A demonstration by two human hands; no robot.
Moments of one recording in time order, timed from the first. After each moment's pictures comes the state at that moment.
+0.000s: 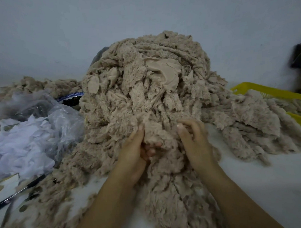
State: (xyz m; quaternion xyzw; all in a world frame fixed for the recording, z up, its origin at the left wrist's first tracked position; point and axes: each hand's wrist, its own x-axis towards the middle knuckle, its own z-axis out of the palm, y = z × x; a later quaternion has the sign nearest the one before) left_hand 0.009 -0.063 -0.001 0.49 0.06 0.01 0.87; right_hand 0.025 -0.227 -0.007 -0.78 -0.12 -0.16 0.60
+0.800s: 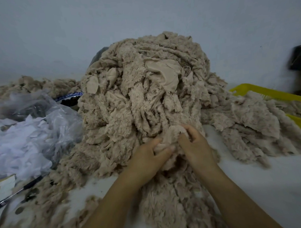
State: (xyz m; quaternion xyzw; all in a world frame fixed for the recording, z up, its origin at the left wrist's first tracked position) left_hand 0.004 -0.074 -0.012 0.84 -0.06 0.03 0.54; right_hand 0.027 -0.226 -0.009 -0.73 -0.09 -0.10 0.67
